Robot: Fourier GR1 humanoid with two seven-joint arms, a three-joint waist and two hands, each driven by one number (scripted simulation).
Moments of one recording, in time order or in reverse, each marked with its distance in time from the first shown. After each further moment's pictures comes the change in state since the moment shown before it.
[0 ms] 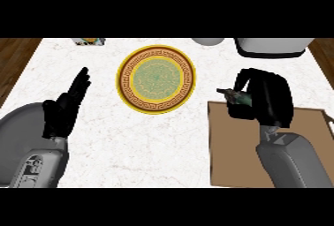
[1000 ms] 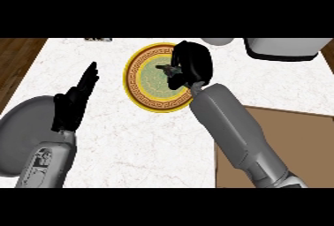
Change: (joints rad) left arm -0.057 -0.033 -0.009 0.025 -0.029 -0.013 0.005; right arm -0.557 0.199 0.088 0.773 -0.223 -0.245 -0.005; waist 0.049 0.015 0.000
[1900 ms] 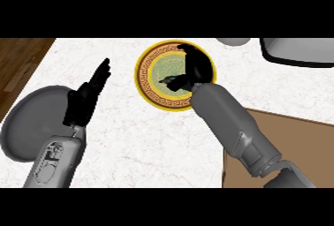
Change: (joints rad) left arm -0.053 -0.031 -0.031 0.031 -0.011 -0.023 -0.012; right arm -0.120 0.003 0.040 0.385 -0.371 -0.178 -0.117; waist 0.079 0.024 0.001
